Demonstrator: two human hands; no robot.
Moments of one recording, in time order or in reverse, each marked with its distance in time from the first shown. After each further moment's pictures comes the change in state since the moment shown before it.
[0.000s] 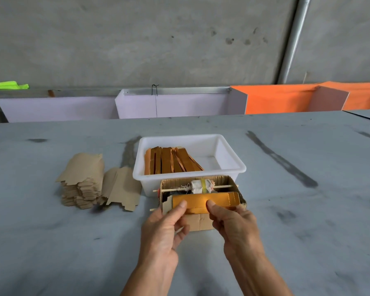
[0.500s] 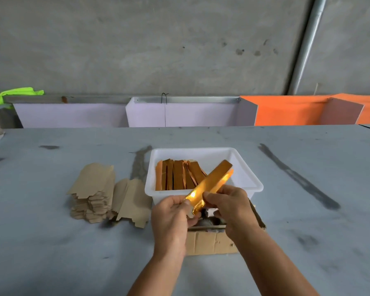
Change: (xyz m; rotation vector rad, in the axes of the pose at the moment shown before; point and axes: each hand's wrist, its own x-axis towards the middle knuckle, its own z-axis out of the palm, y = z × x) left_hand 0.031 0.030 0.017 0.325 0.056 0.319; right_hand 0.039 -0.036 0.055 -0.400 -0.088 -0.129
